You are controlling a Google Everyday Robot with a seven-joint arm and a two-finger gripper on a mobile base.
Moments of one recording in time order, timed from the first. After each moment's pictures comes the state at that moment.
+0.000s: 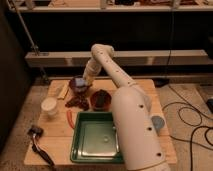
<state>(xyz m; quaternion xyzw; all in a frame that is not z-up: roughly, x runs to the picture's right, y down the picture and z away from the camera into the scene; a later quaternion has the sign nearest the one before) -0.117 -0.076 0.956 -0.24 -0.27 -0.07 0.93</state>
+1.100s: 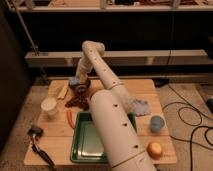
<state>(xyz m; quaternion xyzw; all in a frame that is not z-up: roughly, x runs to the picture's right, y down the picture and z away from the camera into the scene) -0.168 -0.093 0.958 -0.25 -0.28 -0.11 0.92</state>
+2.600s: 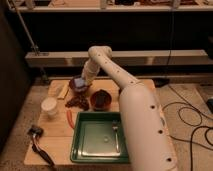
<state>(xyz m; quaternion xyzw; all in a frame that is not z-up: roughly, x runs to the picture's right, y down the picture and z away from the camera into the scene) -0.111 -0.091 0.947 -0.18 -0.25 -0.13 0.94</state>
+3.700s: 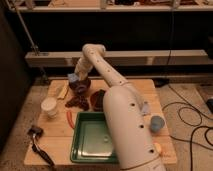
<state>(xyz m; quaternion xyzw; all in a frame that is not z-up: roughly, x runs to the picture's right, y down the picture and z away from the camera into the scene) -0.180 -0.108 0.967 -0.14 -0.30 -0.16 0.93</state>
